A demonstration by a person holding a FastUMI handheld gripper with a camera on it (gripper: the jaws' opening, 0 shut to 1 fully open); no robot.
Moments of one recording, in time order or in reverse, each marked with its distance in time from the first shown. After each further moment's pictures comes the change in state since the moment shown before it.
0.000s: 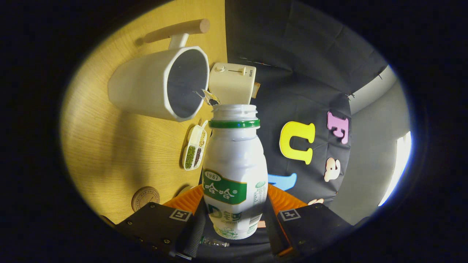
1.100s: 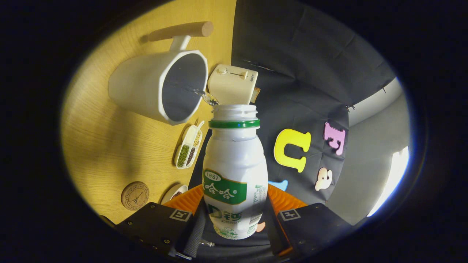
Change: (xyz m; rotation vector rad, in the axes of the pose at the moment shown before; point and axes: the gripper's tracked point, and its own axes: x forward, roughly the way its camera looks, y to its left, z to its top) arm -0.003 -0.021 0.011 -0.099 -0.012 -0.030
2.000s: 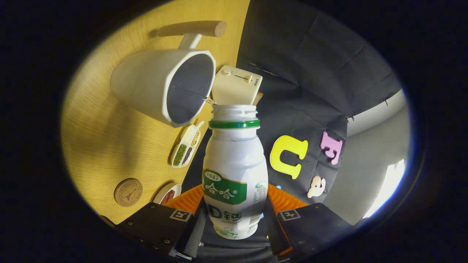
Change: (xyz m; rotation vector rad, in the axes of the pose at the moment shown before) arm 0.001 -0.010 0.009 -0.096 -0.010 -0.038
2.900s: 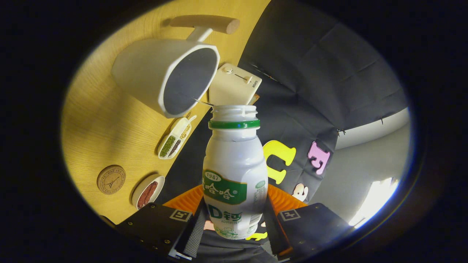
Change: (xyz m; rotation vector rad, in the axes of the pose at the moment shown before) arm -0.004 -0.022 -0.003 -0.119 0.005 -0.076
